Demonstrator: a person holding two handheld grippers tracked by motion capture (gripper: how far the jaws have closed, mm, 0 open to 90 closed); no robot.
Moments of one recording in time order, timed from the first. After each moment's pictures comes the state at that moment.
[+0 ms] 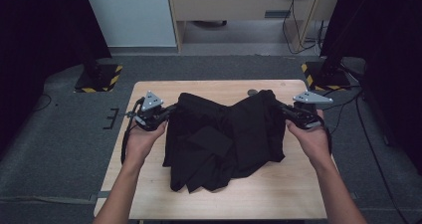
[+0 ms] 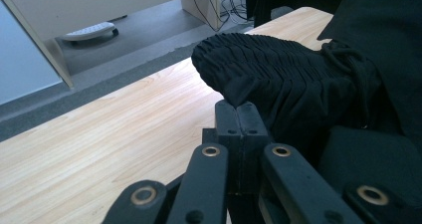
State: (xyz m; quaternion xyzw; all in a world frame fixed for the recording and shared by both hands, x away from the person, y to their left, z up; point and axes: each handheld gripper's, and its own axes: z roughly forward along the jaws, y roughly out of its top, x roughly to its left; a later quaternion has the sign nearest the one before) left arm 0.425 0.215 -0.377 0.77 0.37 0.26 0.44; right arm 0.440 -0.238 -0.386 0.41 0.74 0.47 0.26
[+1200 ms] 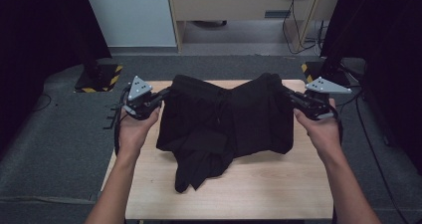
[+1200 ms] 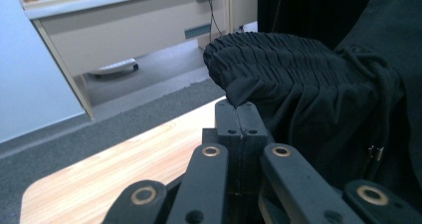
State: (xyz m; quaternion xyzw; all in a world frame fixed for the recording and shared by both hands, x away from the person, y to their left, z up) left arm 0.421 0.223 -0.327 0.73 0.37 0.30 0.49; right arm 0.430 -0.245 -0.330 0.38 0.71 0.52 0.28
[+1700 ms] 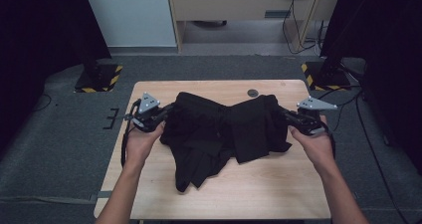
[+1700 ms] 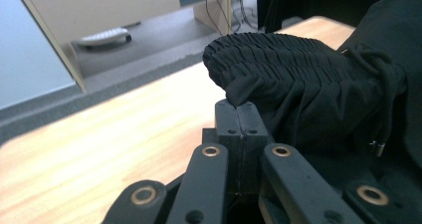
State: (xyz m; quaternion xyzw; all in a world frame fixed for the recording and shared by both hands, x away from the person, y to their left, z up) left arm 0.421 0.219 -0.389 0.76 0.39 0.27 0.45; right arm 0.429 -0.249 -0.403 0.41 0.74 0.48 0.24
